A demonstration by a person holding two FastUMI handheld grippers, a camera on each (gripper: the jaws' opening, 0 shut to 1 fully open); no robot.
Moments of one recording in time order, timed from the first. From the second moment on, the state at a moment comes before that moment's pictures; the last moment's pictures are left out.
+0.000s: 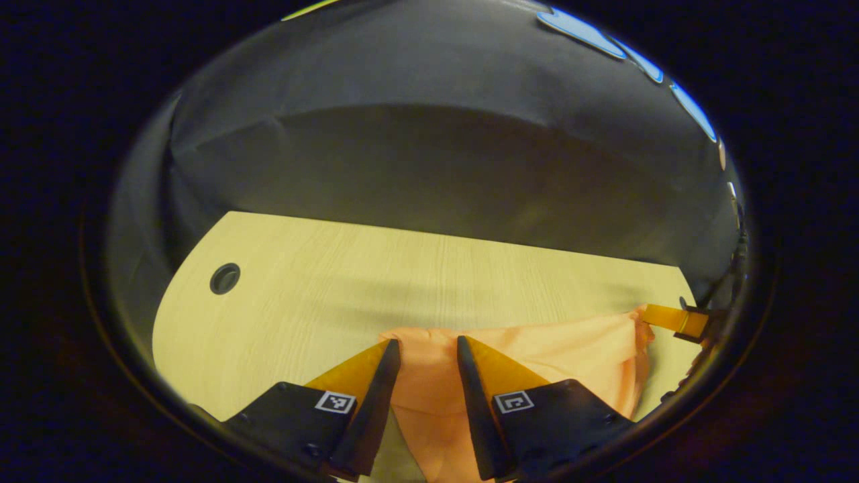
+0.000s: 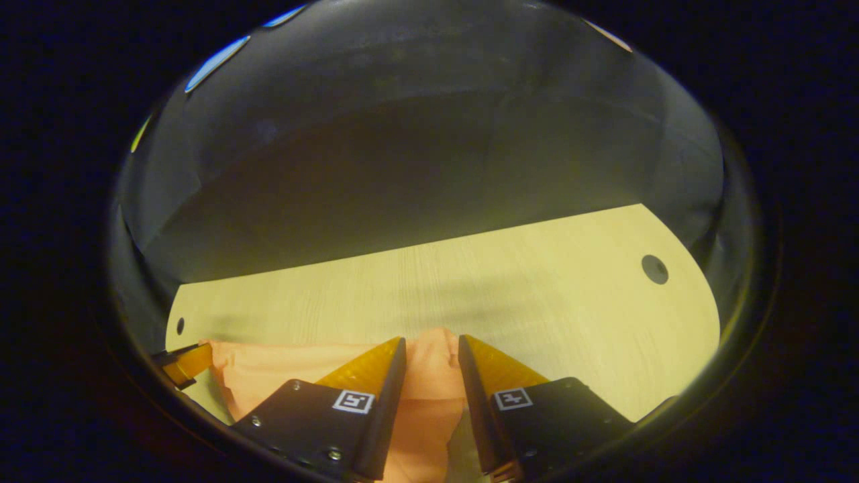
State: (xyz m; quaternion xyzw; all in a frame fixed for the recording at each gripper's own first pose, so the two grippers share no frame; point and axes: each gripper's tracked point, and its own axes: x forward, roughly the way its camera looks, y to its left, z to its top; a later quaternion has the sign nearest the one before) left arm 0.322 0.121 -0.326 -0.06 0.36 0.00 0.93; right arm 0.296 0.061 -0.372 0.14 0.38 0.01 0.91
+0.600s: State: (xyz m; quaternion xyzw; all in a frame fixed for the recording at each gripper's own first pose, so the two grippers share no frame) left arm 0.223 0.102 -0.150 -0.09 0.29 -0.01 0.95; right arm 0.209 0.053 -0.213 0.11 0.29 0.05 0.95
